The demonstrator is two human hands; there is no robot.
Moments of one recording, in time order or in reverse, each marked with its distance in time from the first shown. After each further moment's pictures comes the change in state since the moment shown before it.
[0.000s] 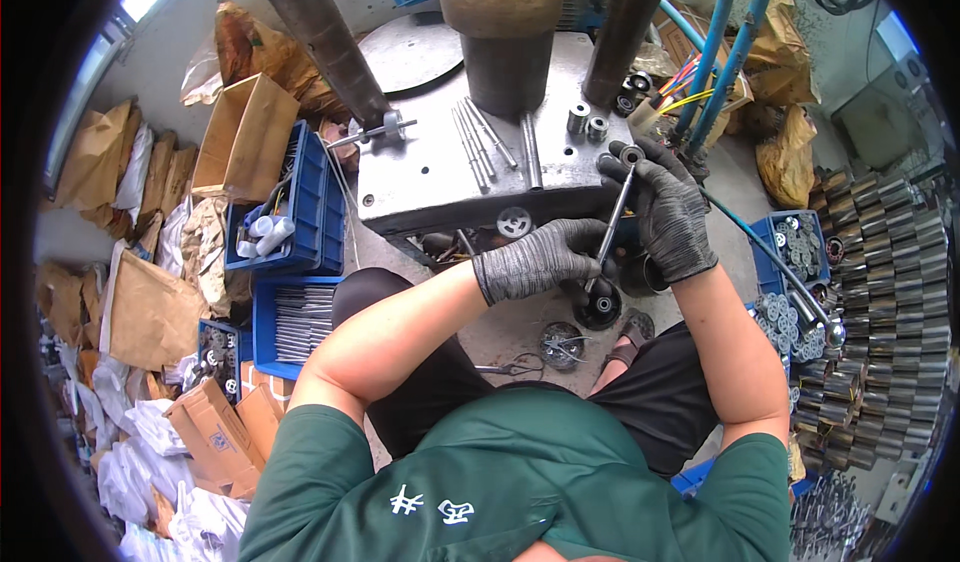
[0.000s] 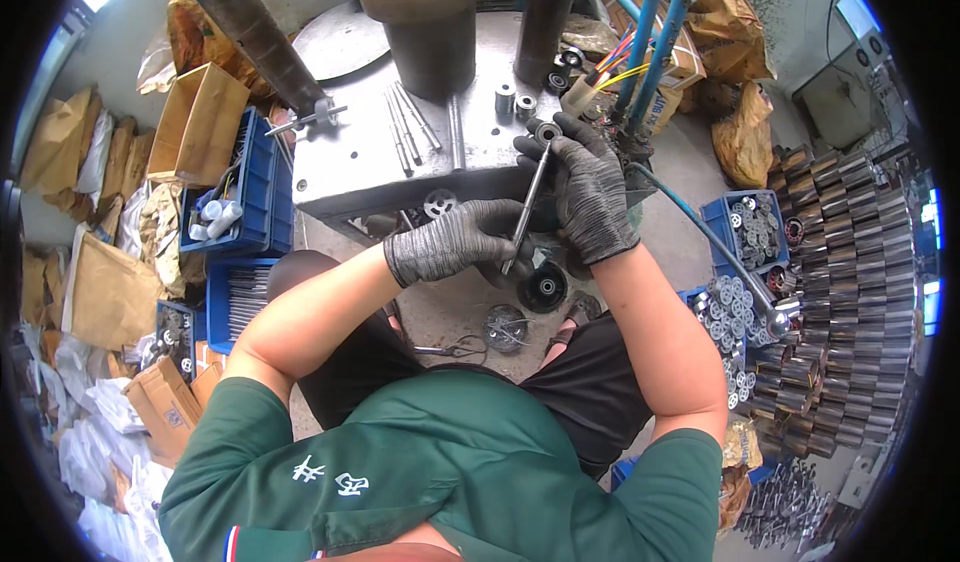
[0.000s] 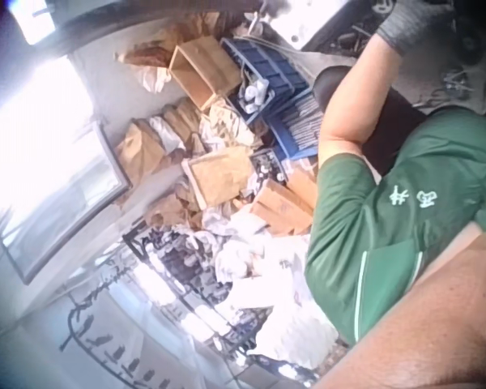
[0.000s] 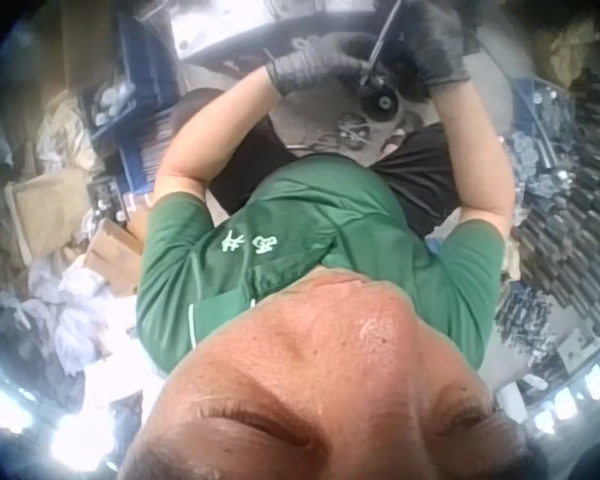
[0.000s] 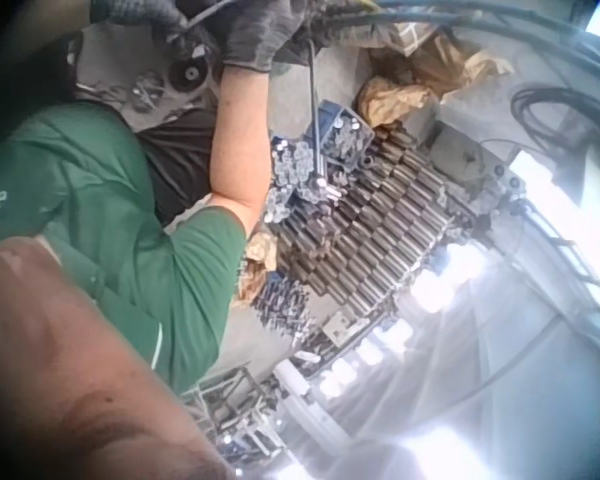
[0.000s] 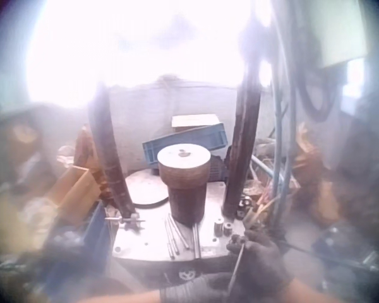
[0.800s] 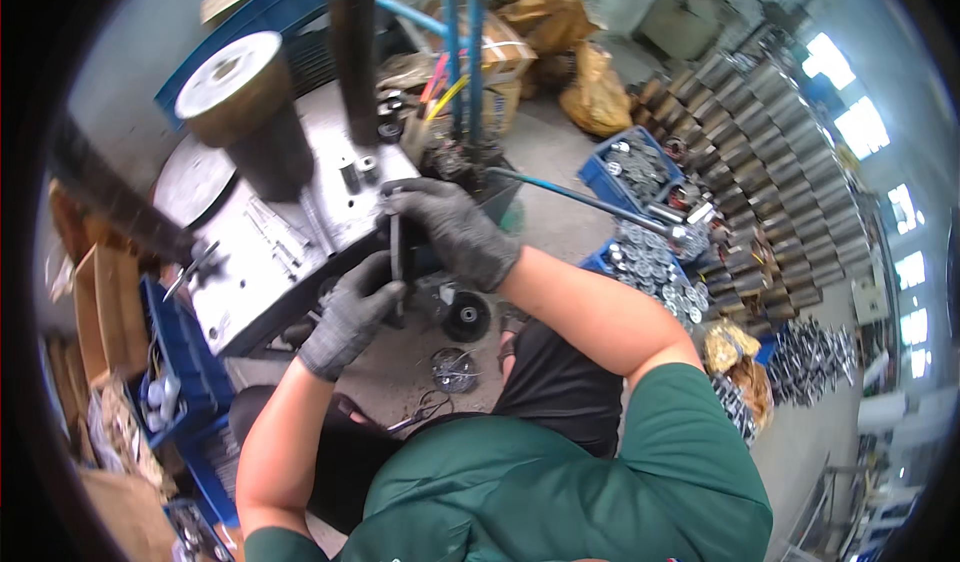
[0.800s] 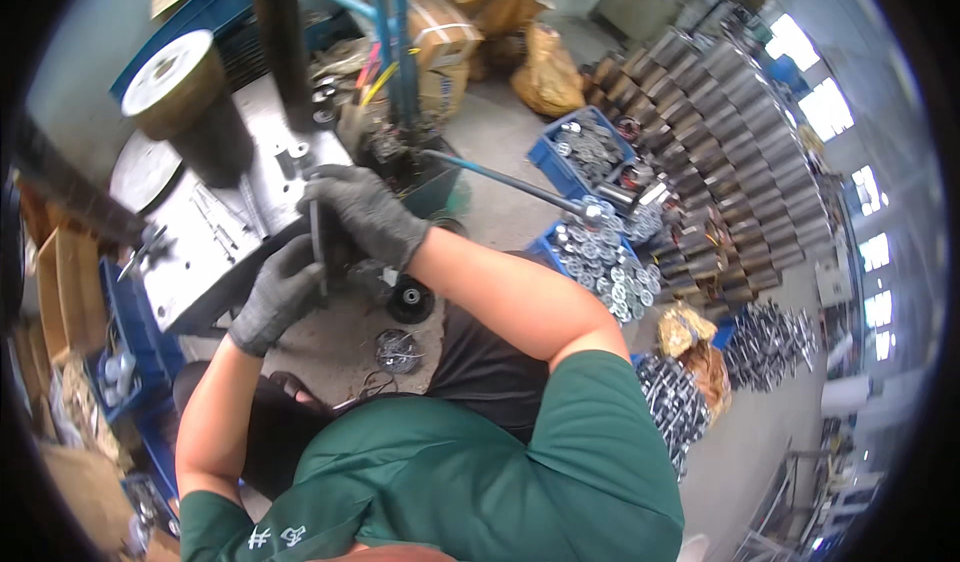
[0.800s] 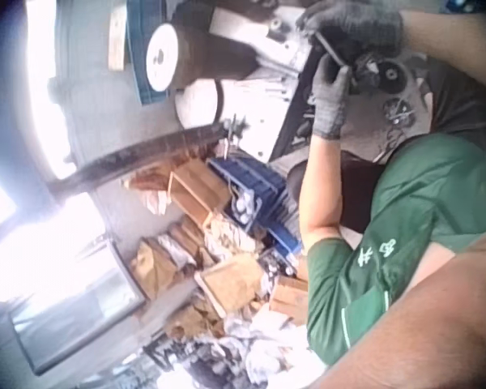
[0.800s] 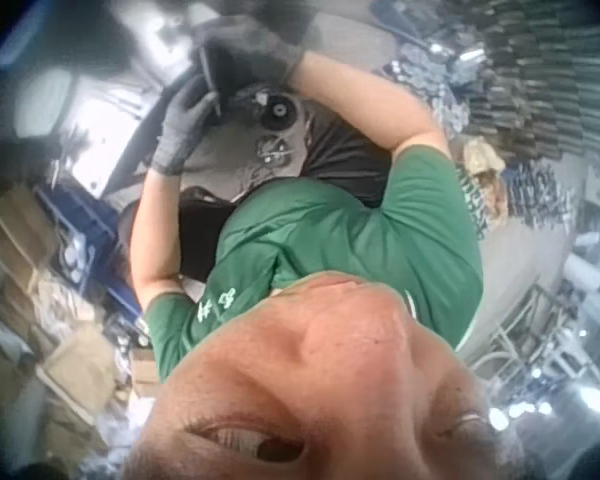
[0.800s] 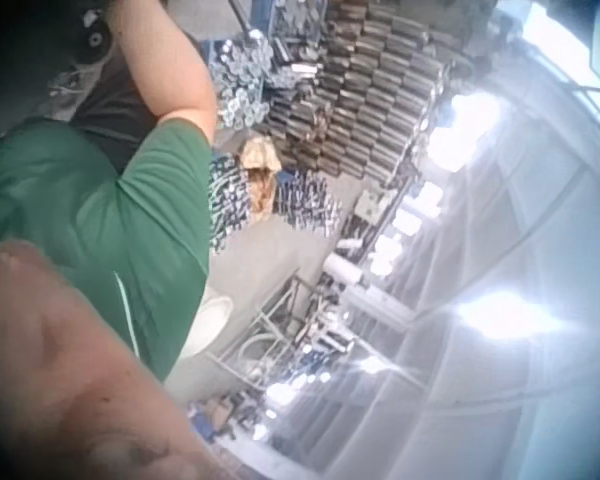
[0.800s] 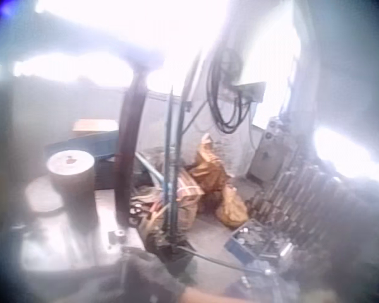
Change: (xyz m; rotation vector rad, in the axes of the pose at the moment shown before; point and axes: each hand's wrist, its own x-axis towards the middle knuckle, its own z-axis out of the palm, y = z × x) left_hand 0.002 -0.015 -0.007 0.171 0.181 0.051; right_hand -0.019 -0.003 -0.001 -0.197 -0.140 0.051
